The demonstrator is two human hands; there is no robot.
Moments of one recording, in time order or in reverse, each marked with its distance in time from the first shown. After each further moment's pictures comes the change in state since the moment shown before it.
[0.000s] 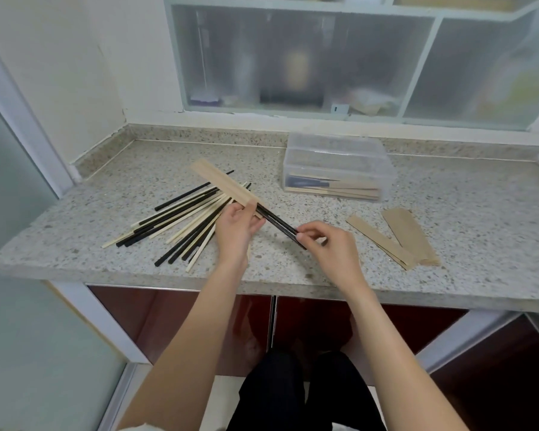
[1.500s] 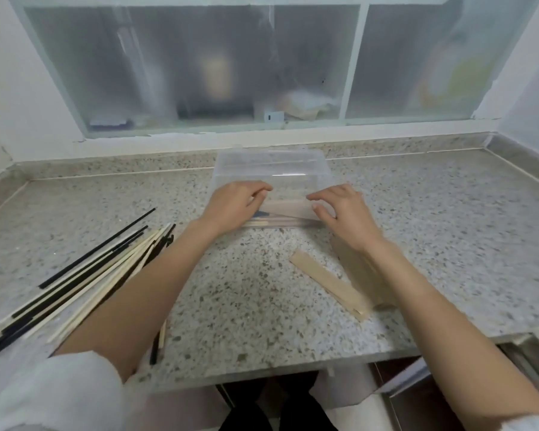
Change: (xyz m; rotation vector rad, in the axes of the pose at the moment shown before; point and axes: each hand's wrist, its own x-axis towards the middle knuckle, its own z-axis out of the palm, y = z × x) left_hand 0.147 -0.013 0.168 1.307 -0.703 0.826; right_hand 0.158 0.105 -0.136 -0.575 0.023 -0.206
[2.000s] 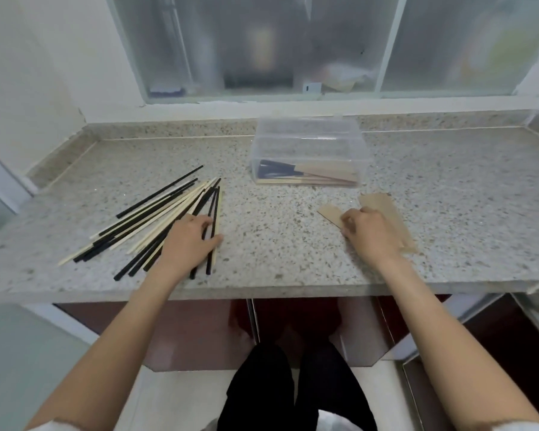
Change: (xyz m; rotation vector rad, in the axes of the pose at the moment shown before) left_hand -0.222 -0.028 -0.023 0.040 -0.078 -0.604; right_hand -0.110 -0.052 0.027 -0.219 -0.152 0.271
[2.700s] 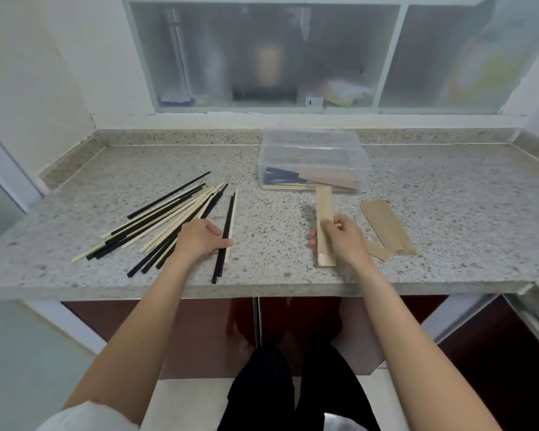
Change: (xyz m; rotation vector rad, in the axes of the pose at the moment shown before) left_hand 0.004 0.005 -0.014 -0.341 -0.135 -0.283; right_hand -0.028 -0.071 -0.007 1.203 -0.129 0.411
